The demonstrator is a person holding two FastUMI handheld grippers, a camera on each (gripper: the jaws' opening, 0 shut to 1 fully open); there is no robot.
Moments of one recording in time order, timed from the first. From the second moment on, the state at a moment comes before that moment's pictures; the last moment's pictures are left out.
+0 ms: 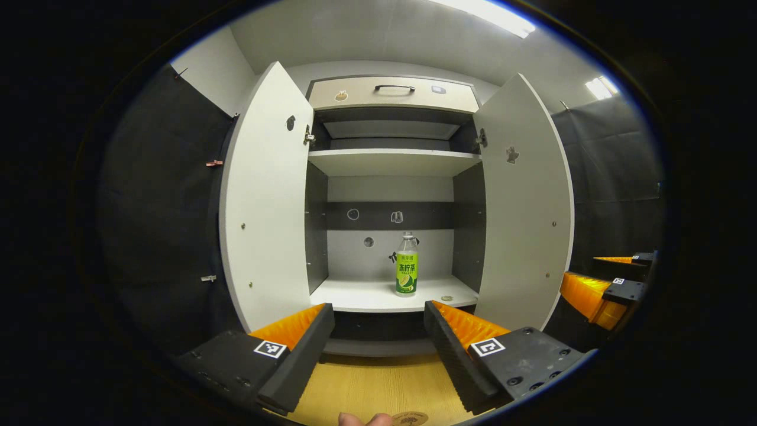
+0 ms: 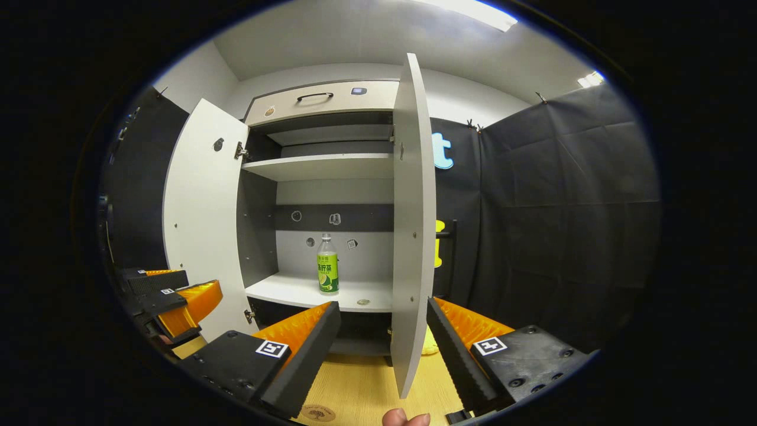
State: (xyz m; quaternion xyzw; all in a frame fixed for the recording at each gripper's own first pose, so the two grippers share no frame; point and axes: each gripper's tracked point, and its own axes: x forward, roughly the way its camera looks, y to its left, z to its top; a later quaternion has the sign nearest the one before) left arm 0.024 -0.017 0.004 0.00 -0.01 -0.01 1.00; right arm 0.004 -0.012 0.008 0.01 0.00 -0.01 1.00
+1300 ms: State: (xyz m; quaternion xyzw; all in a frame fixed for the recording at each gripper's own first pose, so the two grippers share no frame) left arm 0.359 -0.093 -0.014 0.04 0.01 -0.01 1.00; right arm 0.014 -0.151 -0.010 0.03 -0.01 -0.04 1.00
